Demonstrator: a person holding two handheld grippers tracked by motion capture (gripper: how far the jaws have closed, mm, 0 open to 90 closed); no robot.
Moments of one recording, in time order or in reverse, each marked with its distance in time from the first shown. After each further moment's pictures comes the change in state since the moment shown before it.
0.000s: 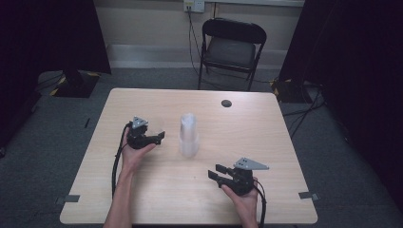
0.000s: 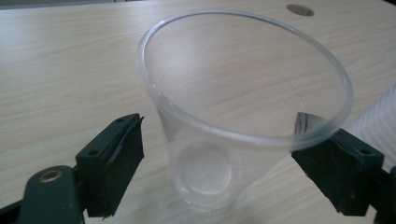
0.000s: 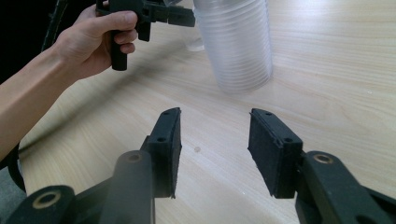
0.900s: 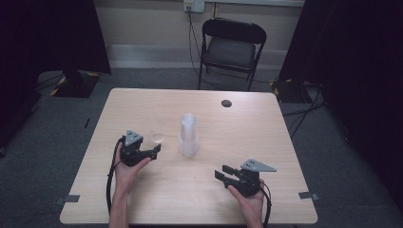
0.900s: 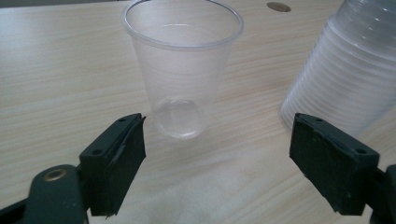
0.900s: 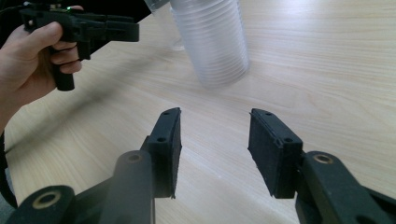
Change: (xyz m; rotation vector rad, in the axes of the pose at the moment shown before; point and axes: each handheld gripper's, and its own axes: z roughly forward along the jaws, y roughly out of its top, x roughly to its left) left arm -0.028 -0.026 -0.059 -0.030 0.024 -0.002; right arm -0.011 -0.006 -0.014 -0.011 -0.042 0.024
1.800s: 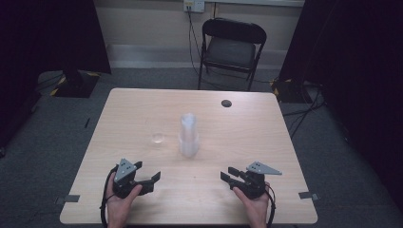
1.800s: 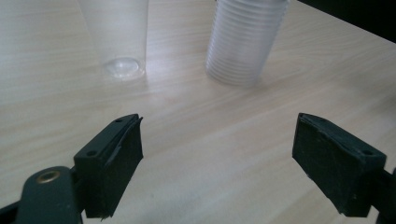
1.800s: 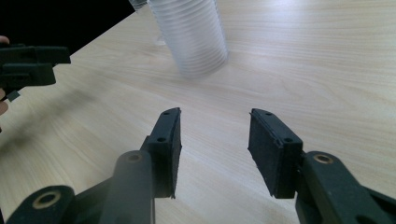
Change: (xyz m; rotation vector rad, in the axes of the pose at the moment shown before) left arm -0.040 -0.056 -0.068 -0.045 -0.103 -0.003; right arm -0.012 -0.010 -0.010 0.000 -0.043 0.014
